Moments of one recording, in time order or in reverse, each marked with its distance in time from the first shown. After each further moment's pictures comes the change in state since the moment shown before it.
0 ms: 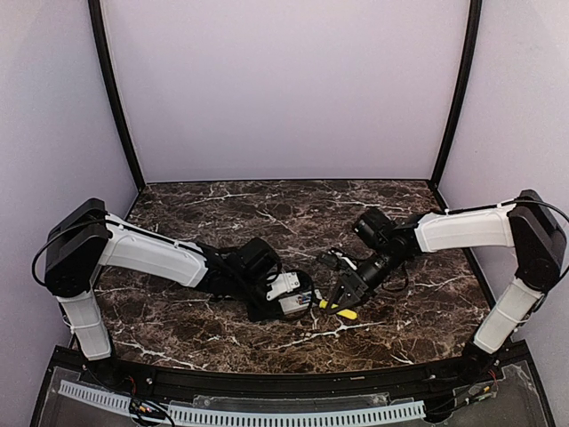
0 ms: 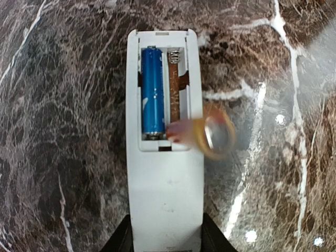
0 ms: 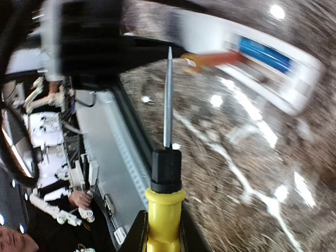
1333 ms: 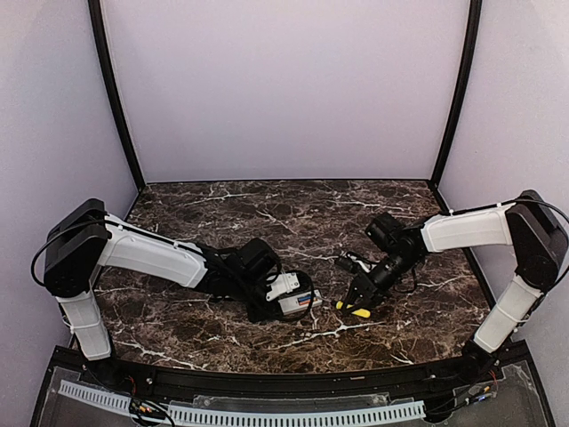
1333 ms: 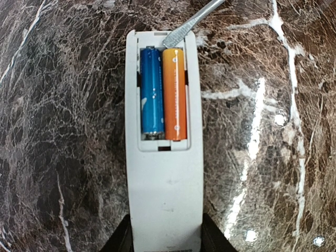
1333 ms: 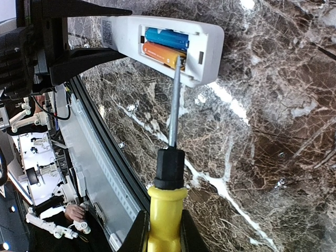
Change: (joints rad) left arm -0.005 0.006 -0.001 0.026 0.004 -0.004; right arm -0.061 -0.002 -0.048 -0.004 0.060 -0.013
